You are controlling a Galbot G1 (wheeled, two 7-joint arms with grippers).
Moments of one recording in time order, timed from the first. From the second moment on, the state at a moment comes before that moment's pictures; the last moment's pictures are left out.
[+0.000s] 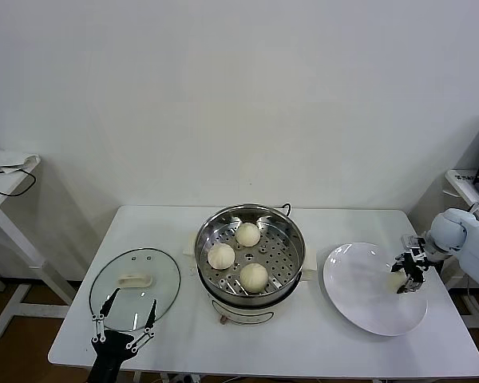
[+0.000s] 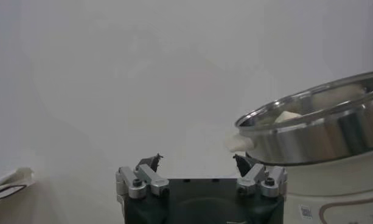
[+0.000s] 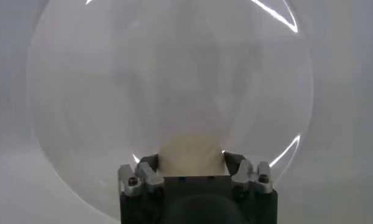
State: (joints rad) left arm 1.86 -1.31 -0.62 -2.07 0.13 -0.37 -0.03; right arm -0.01 0.60 -0.86 0.94 -0.01 -0.02 -1.10
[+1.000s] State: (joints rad) left arm 1.82 -1.28 -0.59 -2.08 0.13 -0.35 -0.03; right arm 0.75 0.87 -1.40 1.26 0.45 -0.17 -1.30
